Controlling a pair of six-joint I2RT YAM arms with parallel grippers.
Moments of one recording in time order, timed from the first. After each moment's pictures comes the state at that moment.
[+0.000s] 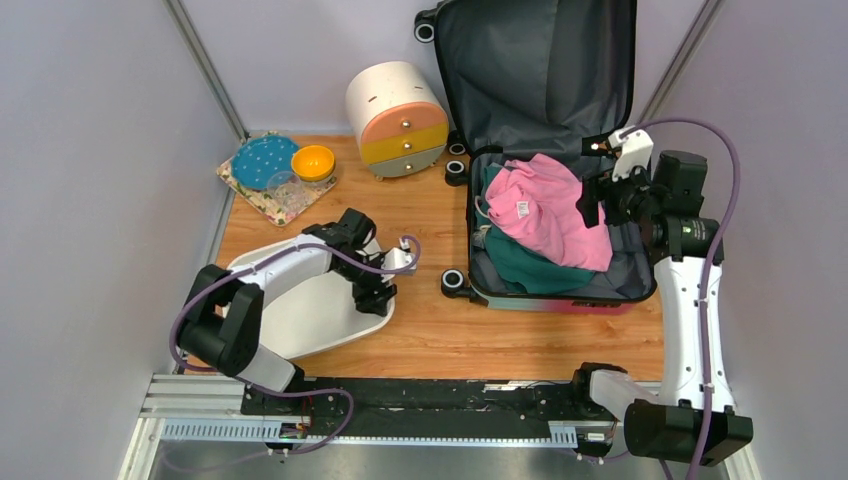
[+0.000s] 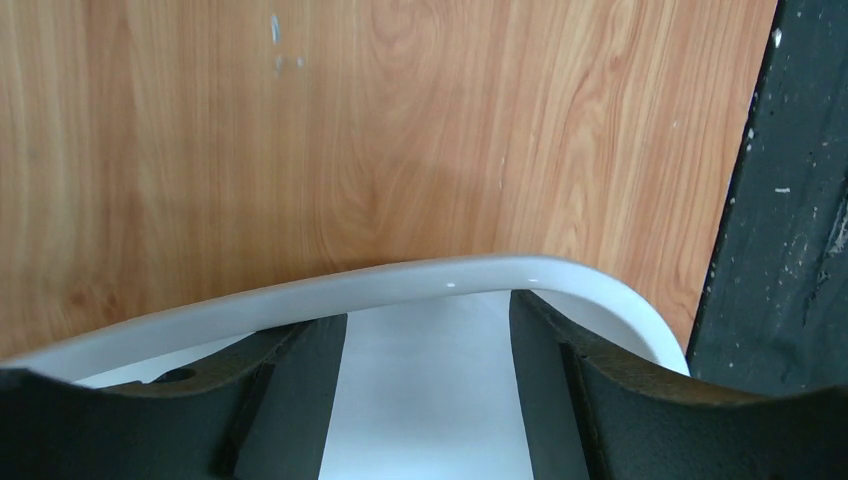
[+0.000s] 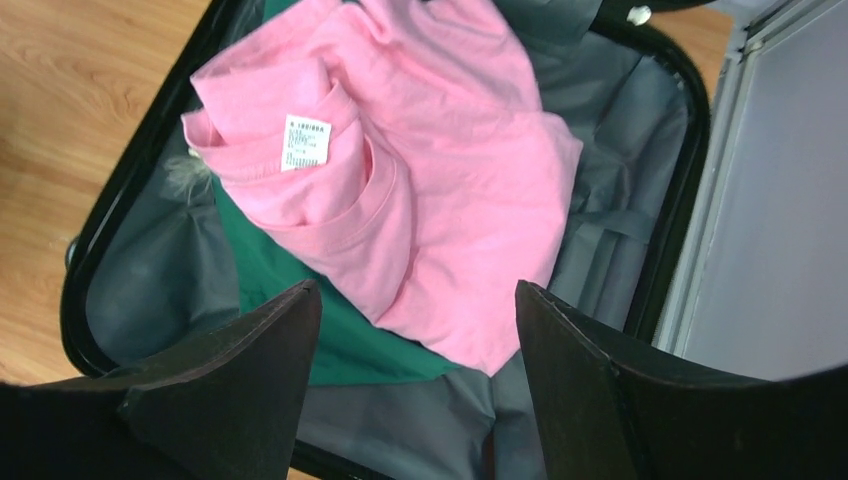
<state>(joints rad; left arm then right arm) -0.46 1.48 0.87 -0.72 0.63 0.86 -0.13 1.08 1.33 -0.79 -0.35 -0.30</state>
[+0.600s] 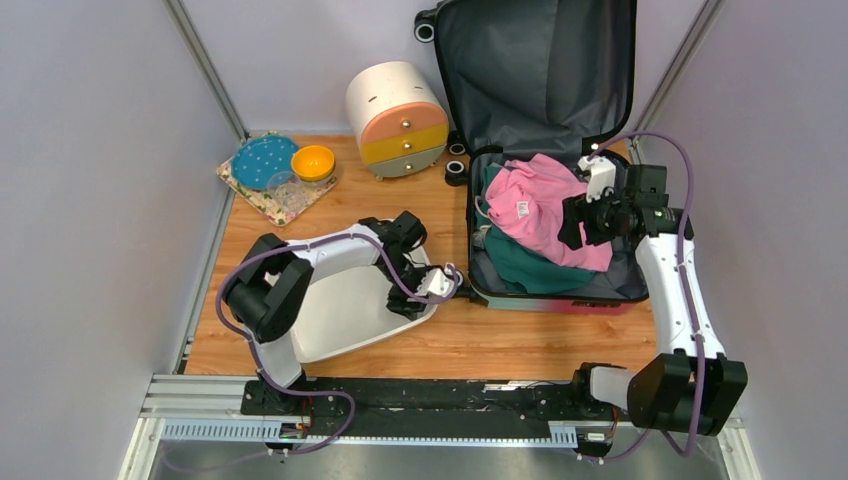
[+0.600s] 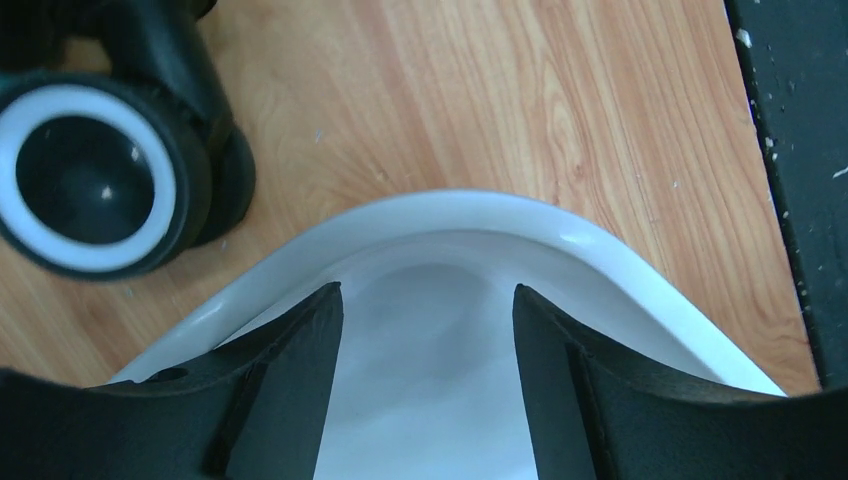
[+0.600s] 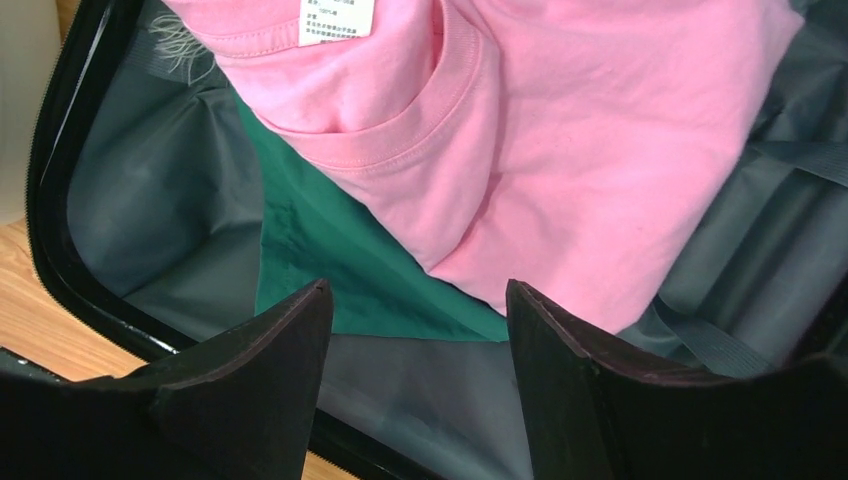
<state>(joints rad) -0.70 1.77 1.11 -0.75 0.68 1.15 -0.11 1.21 1.17 -0.84 -0.43 -0.37</state>
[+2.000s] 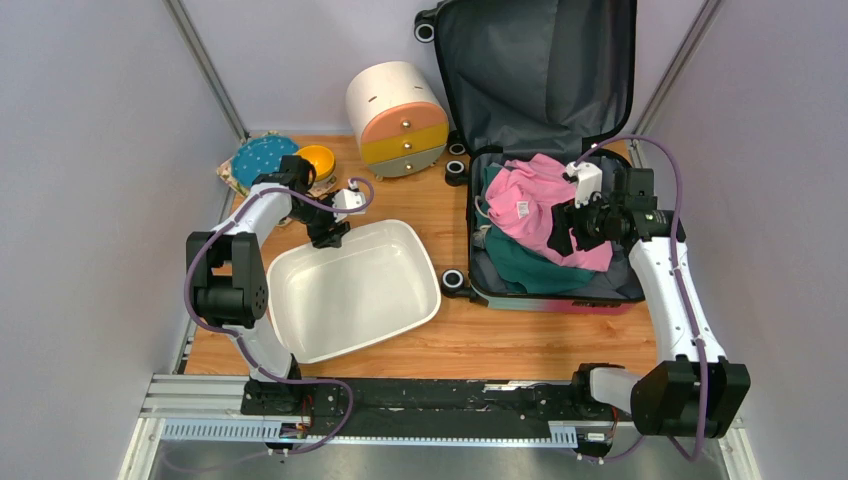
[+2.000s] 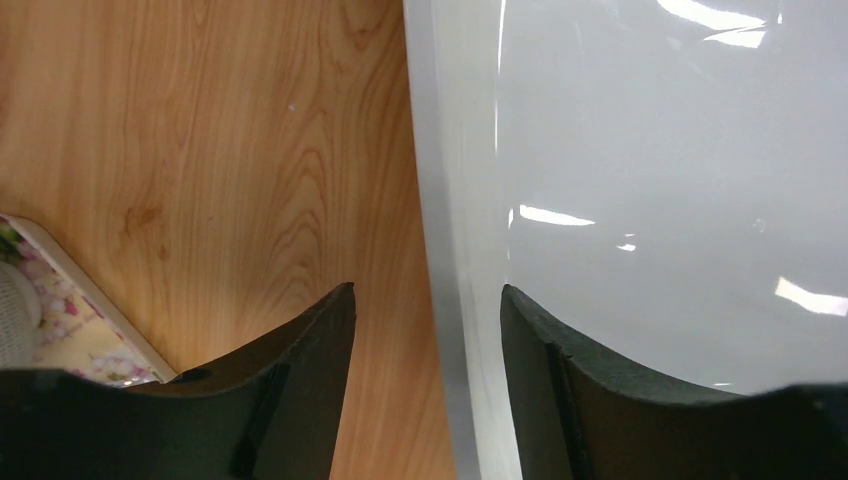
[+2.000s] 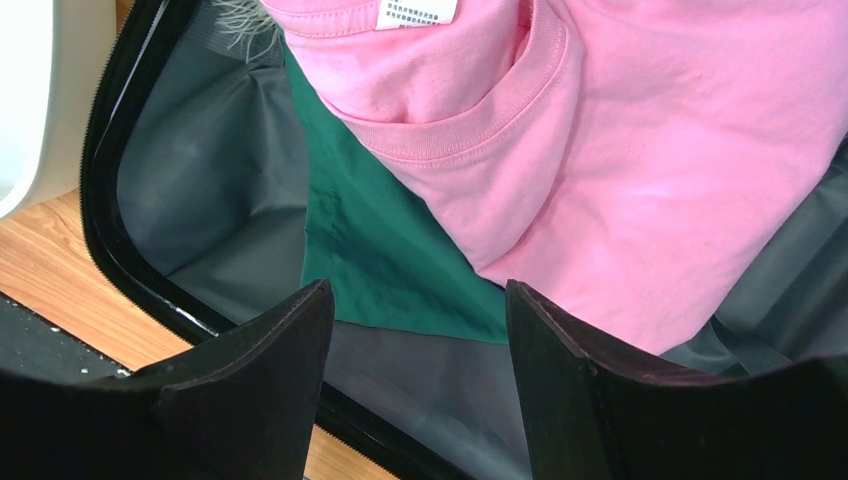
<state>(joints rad) -0.04 1.75 1.28 -0.83 0.55 1.23 -0.03 1.19 1.14 -0.86 -0.44 -0.36</state>
